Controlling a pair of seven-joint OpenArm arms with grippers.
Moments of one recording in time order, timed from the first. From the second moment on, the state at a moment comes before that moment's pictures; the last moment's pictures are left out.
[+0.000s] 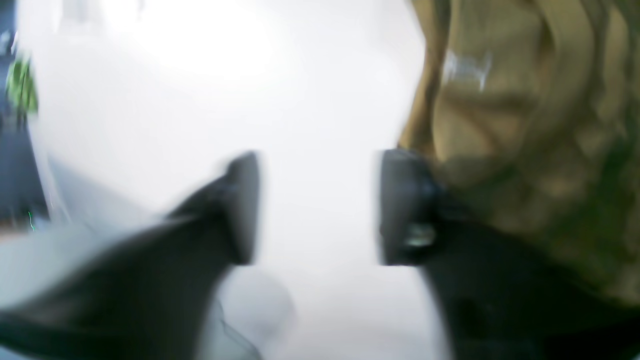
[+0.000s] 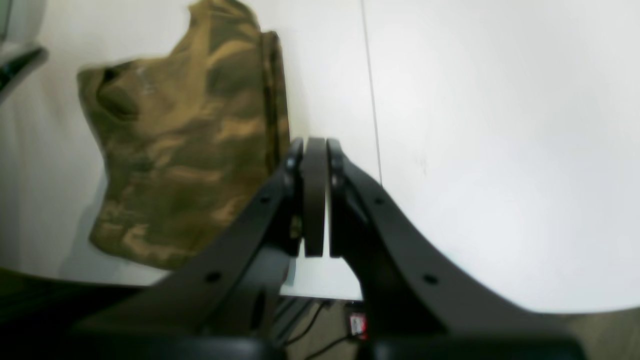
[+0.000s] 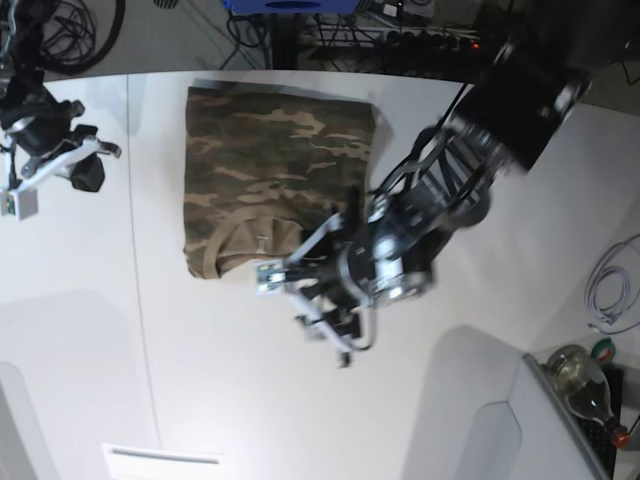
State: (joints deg) left arm -15.0 -16.1 36.2 97.1 17.9 -41.8 41.8; right arm -28.4 7.6 23.5 115.4 36.6 9.2 -55.0
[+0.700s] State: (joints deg) left arm 45.7 -9.1 -13.6 107.7 19.0 -41.7 22.5; right arm -52.6 17.6 27.7 114.6 36.1 9.2 -60.5
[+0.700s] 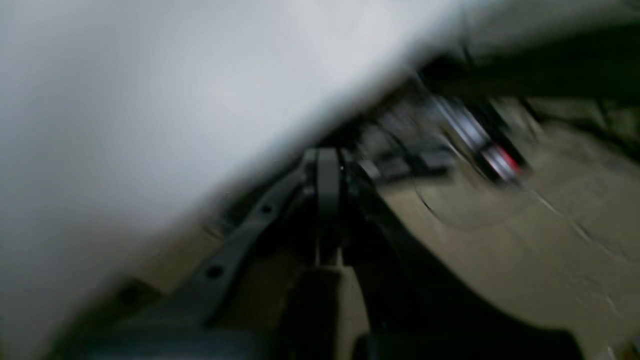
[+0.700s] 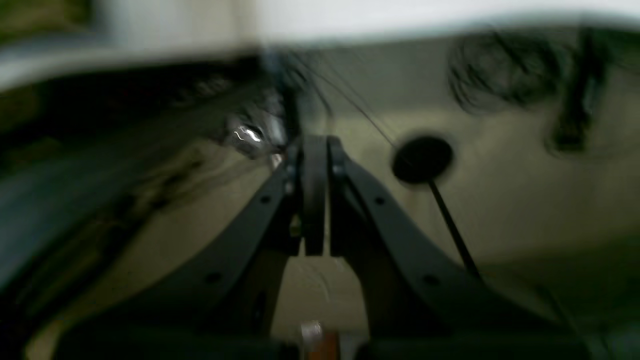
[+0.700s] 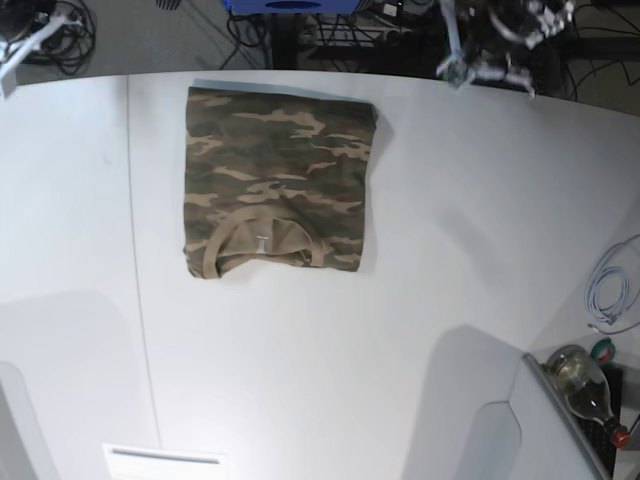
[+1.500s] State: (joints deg) left arm 10.4 -15.4 20.7 -0.6 18.4 -11.1 -30.6; right arm -19.4 3.1 -15.9 2.7 6.9 9.4 16.2
